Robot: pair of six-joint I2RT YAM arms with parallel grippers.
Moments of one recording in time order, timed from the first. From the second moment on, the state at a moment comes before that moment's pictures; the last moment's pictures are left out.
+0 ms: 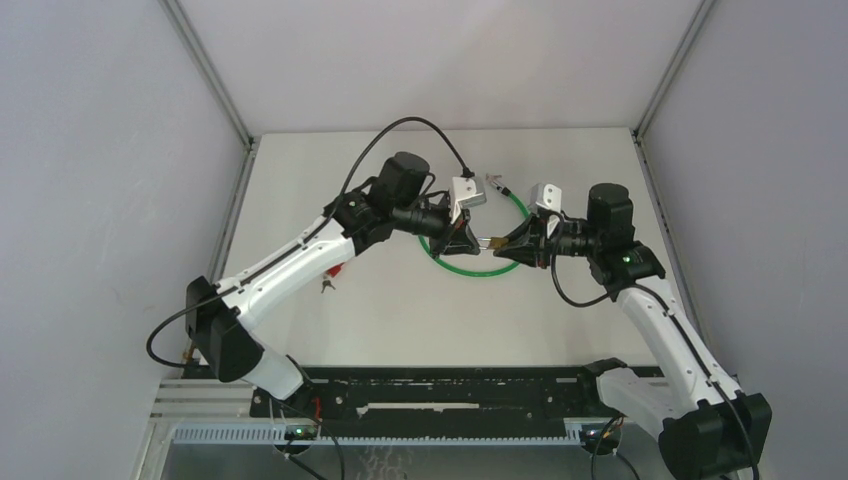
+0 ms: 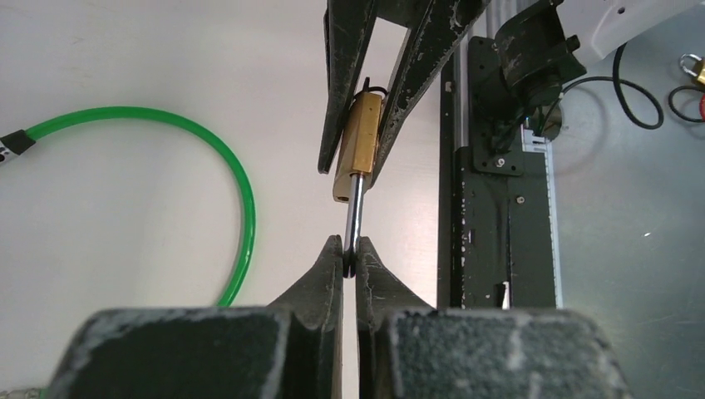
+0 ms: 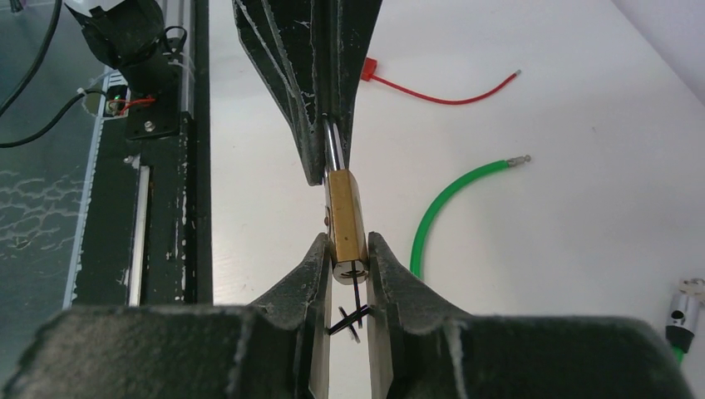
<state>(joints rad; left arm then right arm) -0.81 1.52 1.45 -0.50 0.69 0.22 0.24 0.99 0.87 -0.31 -1.11 -0.37</state>
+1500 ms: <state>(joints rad) -0.85 1.52 1.45 -0.65 0.66 0.42 0.17 1.01 0.87 -0.37 -1.19 -0.48</state>
